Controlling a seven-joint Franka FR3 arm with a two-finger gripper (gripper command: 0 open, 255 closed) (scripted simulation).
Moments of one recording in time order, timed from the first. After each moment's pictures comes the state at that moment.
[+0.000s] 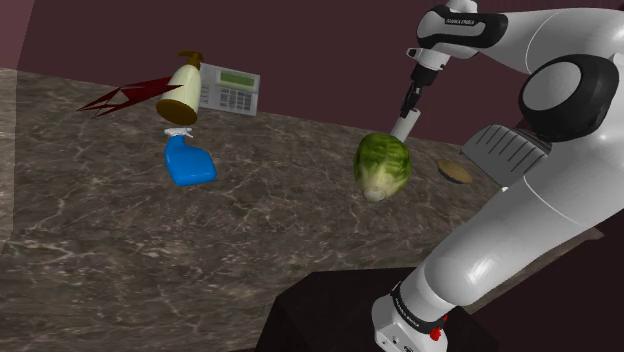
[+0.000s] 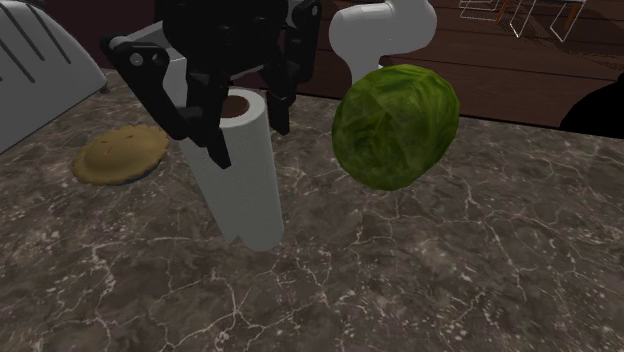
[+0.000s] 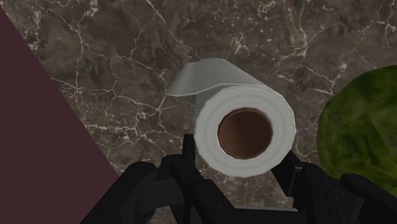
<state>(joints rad) -0.04 -0.10 -0.60 -1.79 -0.07 1.74 -1.15</state>
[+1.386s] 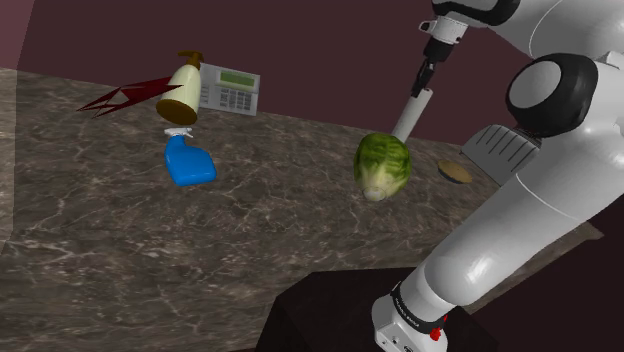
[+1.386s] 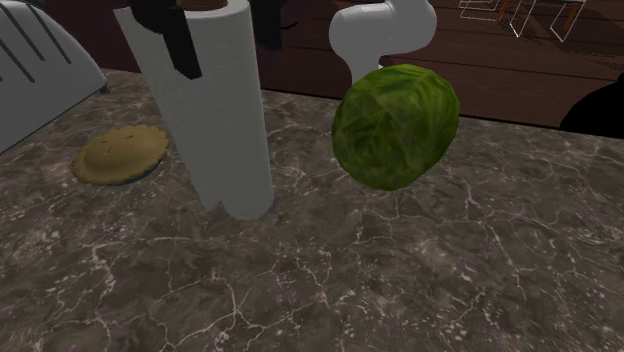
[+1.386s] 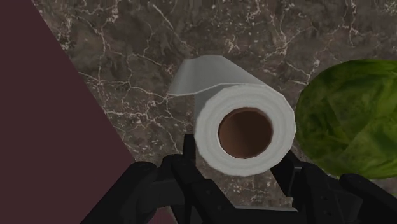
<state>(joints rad) -0.04 -0.04 -0.61 -1.54 -0.04 1.53 -1.18</state>
